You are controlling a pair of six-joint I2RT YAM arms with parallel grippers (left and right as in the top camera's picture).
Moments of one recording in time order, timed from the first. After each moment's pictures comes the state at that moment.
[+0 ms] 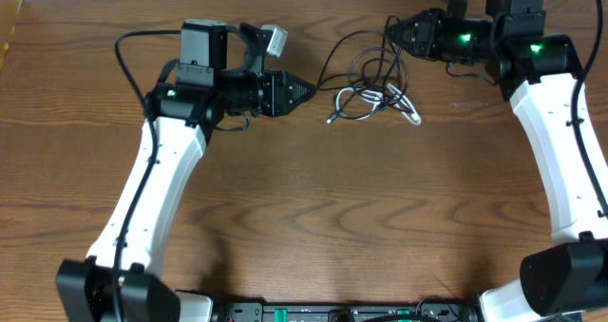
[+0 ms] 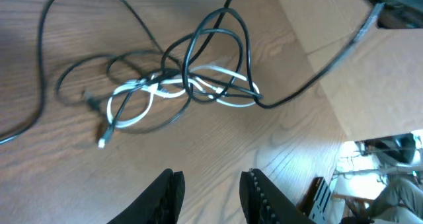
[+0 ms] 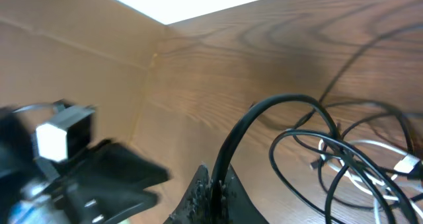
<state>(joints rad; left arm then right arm) -0.18 1.55 1.35 -0.62 0.84 -0.15 0.13 1.69 1.68 -0.66 -0.81 0.45</state>
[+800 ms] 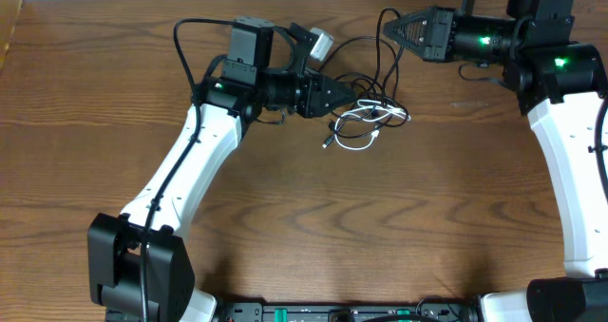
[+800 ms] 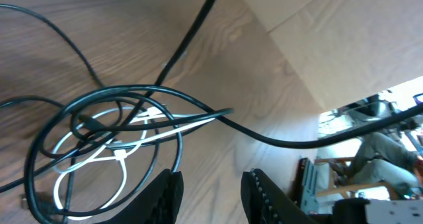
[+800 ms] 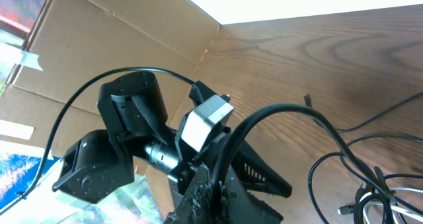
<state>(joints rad) -0.31 1.67 1.35 -0.42 0.93 -0.14 0.12 1.60 1.68 -0.63 -0.97 0.44</state>
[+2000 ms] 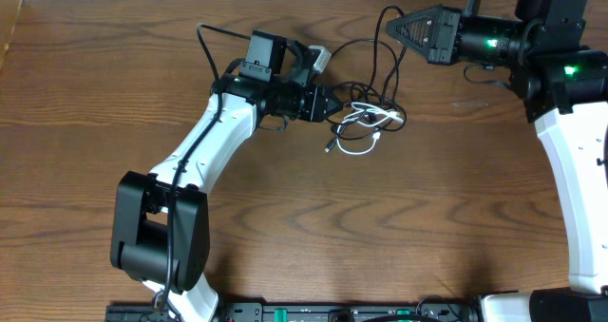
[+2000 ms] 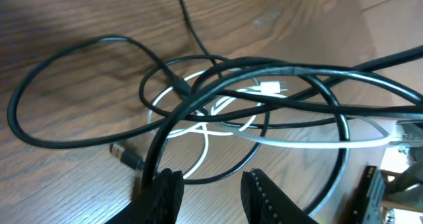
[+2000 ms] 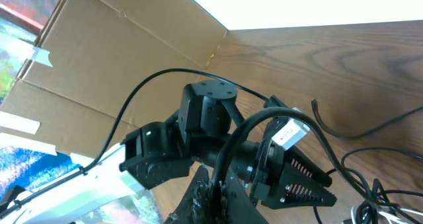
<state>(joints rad) -0.32 1.83 1.35 -0.49 0.70 -0.12 0.12 1.55 1.69 -0.62 -0.98 0.44</state>
